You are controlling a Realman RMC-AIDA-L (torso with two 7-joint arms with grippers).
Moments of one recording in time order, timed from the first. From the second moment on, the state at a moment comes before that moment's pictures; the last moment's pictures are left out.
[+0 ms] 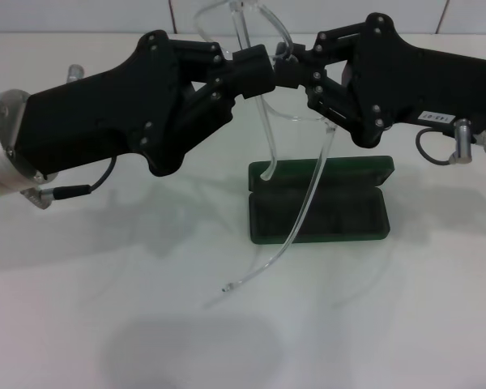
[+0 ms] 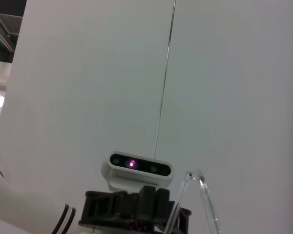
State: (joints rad) left arm -0.44 -2.09 1.15 0.81 1.18 1.85 -1.34; right arm 0.55 2.03 -1.30 -0.77 -1.13 -1.62 1.07
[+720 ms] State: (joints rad) left arm -0.43 -2.09 1.16 0.81 1.18 1.85 -1.33; right arm 0.55 2.03 -1.34 -0.77 -1.11 -1.63 1.07
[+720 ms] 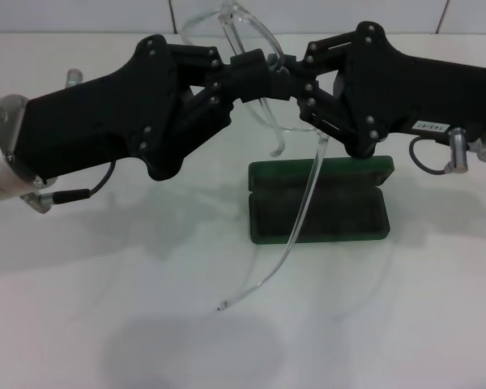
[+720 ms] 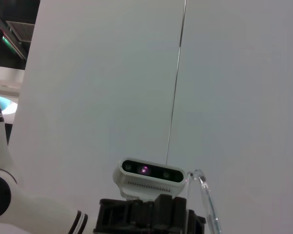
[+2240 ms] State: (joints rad) left arm -0.43 -2.09 1.16 0.78 1.16 1.86 -1.33; right arm 0.50 2.02 -1.31 -0.76 -1.03 -1.63 0.98
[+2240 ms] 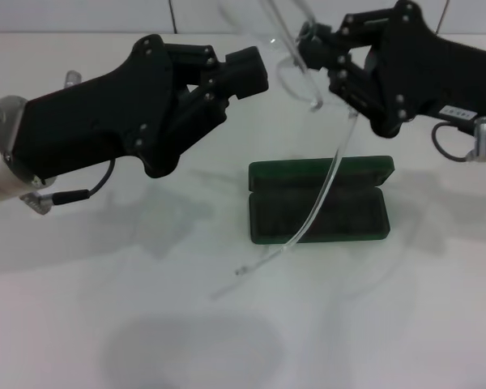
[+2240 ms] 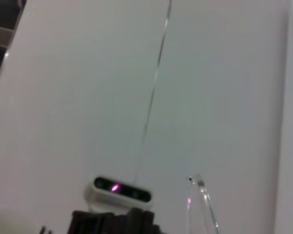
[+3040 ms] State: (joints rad) left arm -0.41 -2.03 1.14 0.70 1.23 1.88 -1.35; right arm 0.41 2.02 -1.24 -0.69 -0.75 -1.82 0.85
